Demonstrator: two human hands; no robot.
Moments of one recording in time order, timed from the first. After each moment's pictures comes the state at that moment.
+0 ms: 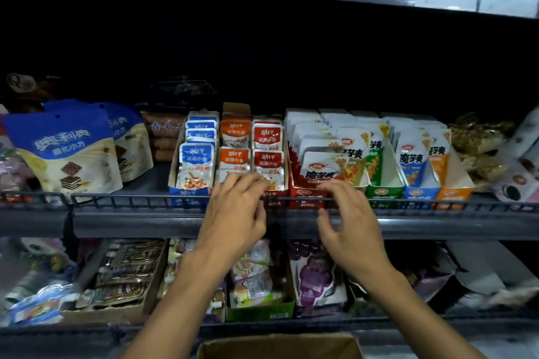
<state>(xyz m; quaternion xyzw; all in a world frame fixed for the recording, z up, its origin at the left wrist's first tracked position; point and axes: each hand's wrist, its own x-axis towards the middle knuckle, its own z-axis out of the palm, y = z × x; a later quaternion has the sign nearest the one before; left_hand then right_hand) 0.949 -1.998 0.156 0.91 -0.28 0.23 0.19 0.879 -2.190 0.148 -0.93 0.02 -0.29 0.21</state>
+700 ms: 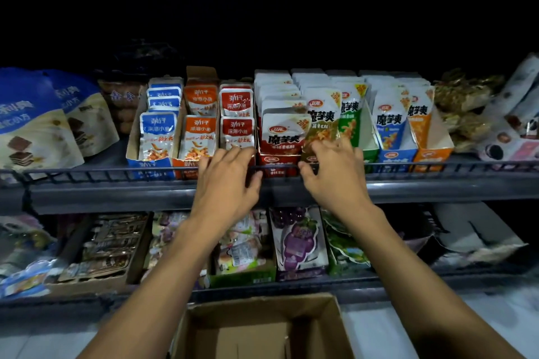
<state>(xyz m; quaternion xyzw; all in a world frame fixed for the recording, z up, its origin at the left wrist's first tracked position) 0.940 -2.053 0.150 0.94 -0.21 0.16 0.20 0.906 -2.238 0.160 -0.97 0.08 -0.21 0.05</state>
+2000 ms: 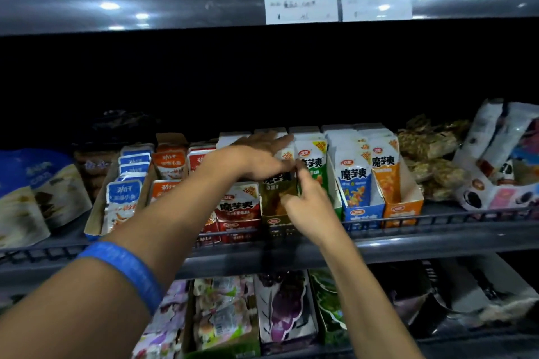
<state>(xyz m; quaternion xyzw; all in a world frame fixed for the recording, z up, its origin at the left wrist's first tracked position) 1.023 -2.184 0.262 0.94 -0.32 0.02 0.05 0.921 -2.279 0.198 -0.84 0.10 -0.12 0.53</state>
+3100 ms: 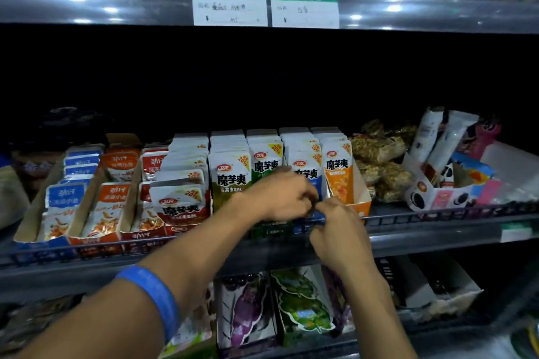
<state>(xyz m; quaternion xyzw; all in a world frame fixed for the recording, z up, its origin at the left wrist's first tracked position) 0.978 -2.284 0.212 0.86 -0.51 -0.01 0.07 0.867 -2.375 0.169 -0.95 0.17 -0.17 0.21</state>
